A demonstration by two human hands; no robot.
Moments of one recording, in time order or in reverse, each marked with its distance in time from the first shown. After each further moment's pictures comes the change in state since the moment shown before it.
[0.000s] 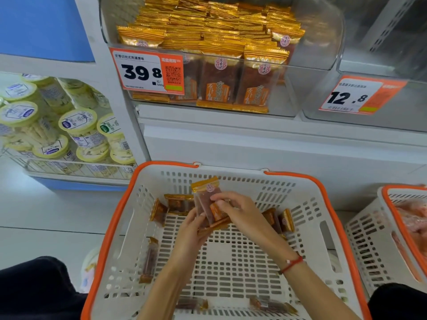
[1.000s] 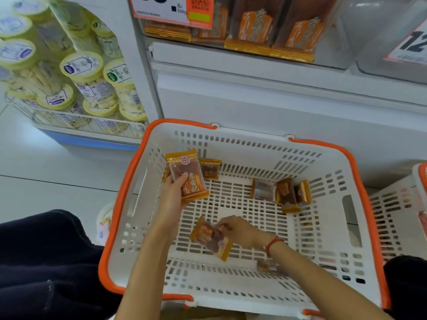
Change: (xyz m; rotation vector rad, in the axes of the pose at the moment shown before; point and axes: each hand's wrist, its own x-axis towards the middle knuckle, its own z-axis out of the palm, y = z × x) left_hand 0.015 0.001 -0.057 -0.035 0.314 -0.041; right_hand 0.008 0.130 0.083 -0.444 -0.610 0.155
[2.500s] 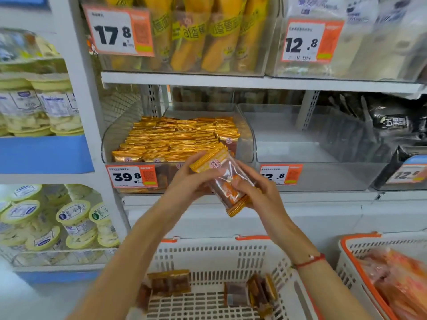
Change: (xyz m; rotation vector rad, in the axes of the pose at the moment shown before) left_hand -0.117 0.214 0.154 0.313 -0.584 0.551; right_hand -0.228 -0.124 -0.228 0.857 0.979 -0.701
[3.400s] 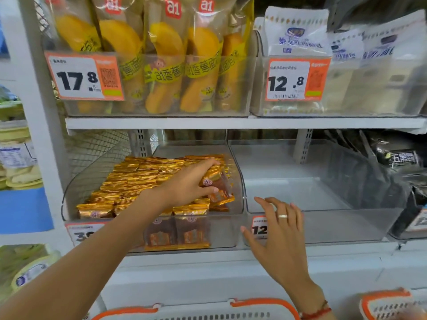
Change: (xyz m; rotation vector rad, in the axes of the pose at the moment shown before) left_hand 0.150 0.036 -0.002 1.156 -0.135 0.513; right_hand 0.069 0.072 -0.081 -1.280 0.361 -0.390
